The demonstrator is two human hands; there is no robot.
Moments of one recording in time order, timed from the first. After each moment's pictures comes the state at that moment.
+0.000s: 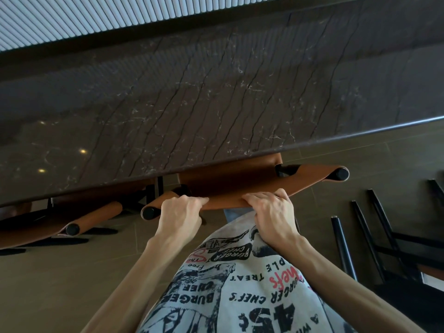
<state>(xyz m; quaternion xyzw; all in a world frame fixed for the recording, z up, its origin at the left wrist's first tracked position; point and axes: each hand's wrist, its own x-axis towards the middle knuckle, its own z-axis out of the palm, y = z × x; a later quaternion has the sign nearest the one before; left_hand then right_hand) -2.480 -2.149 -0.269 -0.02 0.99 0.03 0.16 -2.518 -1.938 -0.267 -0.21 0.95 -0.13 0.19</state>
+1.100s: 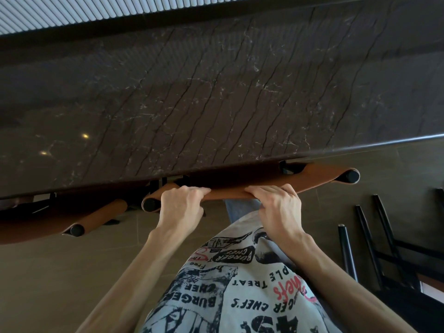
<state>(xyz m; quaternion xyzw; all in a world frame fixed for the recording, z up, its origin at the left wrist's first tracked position) -2.508 -2.172 -0.271 -0.05 0.99 0.06 0.15 -2.546 -1.959 -0.279 -0.20 0.95 -0.22 0.06</state>
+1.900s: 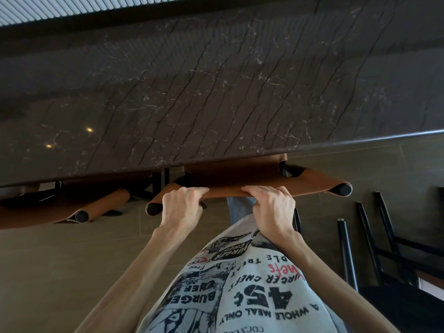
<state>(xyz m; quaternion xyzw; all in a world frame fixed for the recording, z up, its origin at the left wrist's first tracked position) -2.485 -2.167 -0.282 -0.09 0.98 0.06 0.16 -2.526 -1.965 -0.294 -0.16 0.96 -0.22 0.06</state>
